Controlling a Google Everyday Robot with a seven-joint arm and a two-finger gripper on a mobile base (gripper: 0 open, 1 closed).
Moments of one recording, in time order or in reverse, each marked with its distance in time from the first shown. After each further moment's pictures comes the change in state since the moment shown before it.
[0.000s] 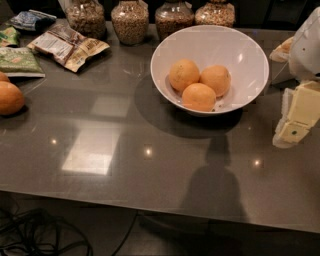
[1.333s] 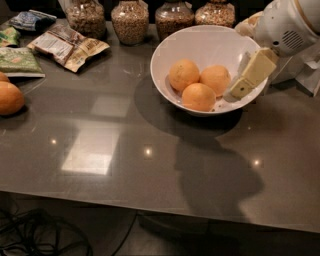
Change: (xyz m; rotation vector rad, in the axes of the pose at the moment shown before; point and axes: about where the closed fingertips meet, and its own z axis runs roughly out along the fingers) arm -0.079 -0.077 0.020 0.031 -0.418 0.042
